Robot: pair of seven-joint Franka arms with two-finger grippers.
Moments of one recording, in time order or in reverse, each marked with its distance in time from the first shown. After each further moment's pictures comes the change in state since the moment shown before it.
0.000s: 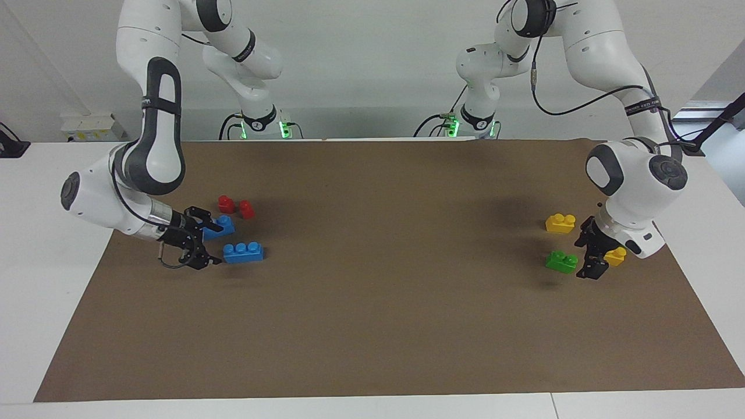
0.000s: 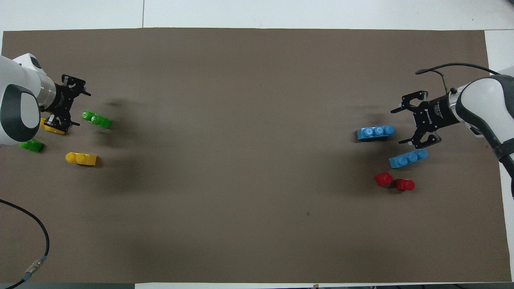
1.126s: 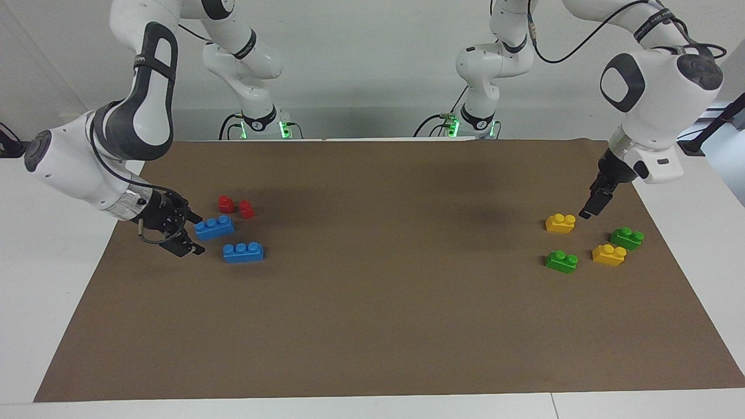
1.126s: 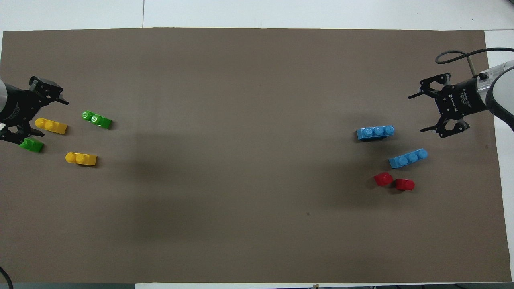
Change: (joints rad) left arm -0.034 -0.289 0.004 -0.022 0.001 -0.274 0.245; right arm -0.001 -0.068 -0.010 0.102 -0.065 -0.075 -0.095
